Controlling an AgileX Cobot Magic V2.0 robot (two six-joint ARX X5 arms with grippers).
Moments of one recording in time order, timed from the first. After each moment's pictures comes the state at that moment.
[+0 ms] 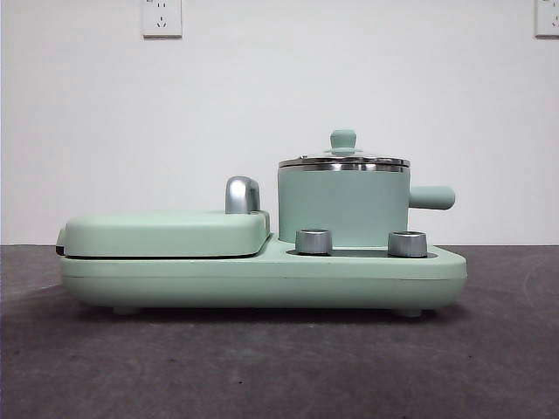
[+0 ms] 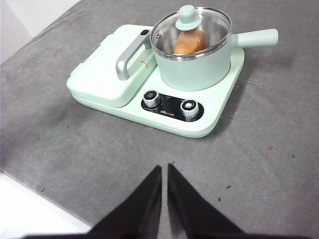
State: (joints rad) left arm -0.51 0.46 0.94 -0.95 0.17 -0.11; right arm 0.38 0.34 1.03 -1.16 -0.21 0.19
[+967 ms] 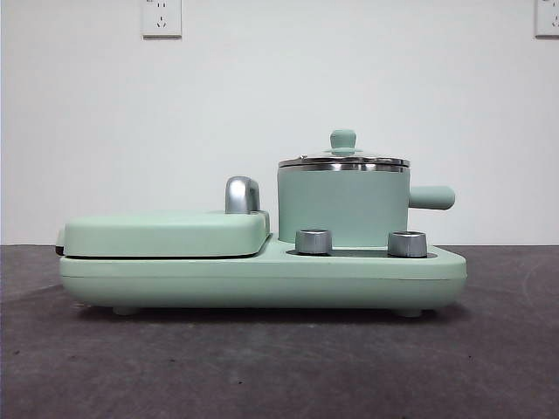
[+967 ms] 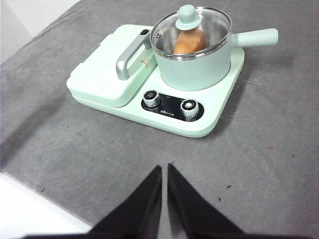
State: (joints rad) left arm 0.08 0.06 0.20 -0.22 0.21 -0.09; right arm 0.38 0.34 1.03 -1.16 -0.21 0.19
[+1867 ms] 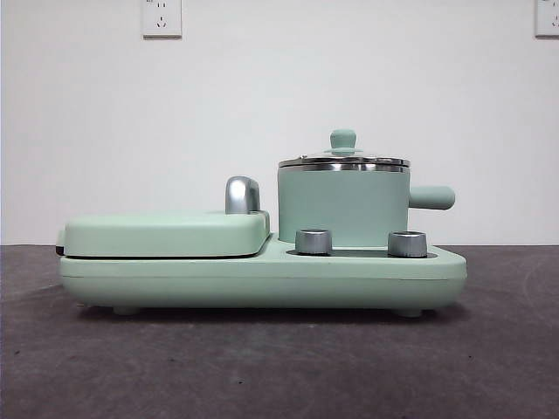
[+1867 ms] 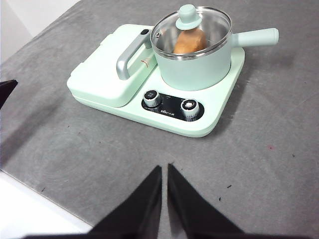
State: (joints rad) left arm -0.01 0.00 0.03 -0.17 0.11 -0.03; right arm 0.38 0.34 1.03 -1.16 -0.21 0.19
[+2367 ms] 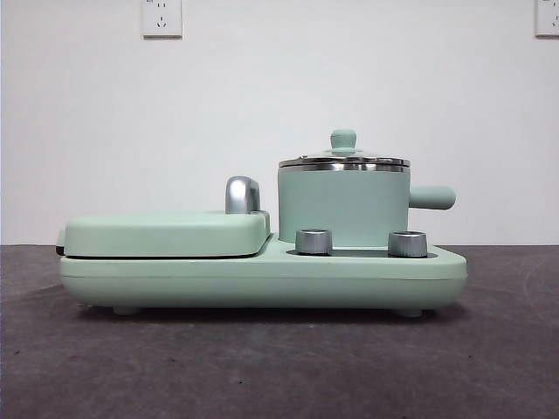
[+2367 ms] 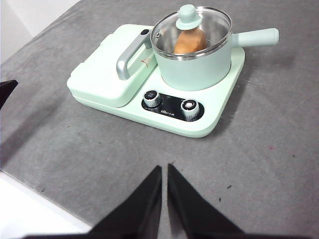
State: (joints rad) left arm -0.01 0.01 0.03 -0.17 0.11 -0.04; right arm 0.38 0.34 1.03 -1.16 -0.21 0.19
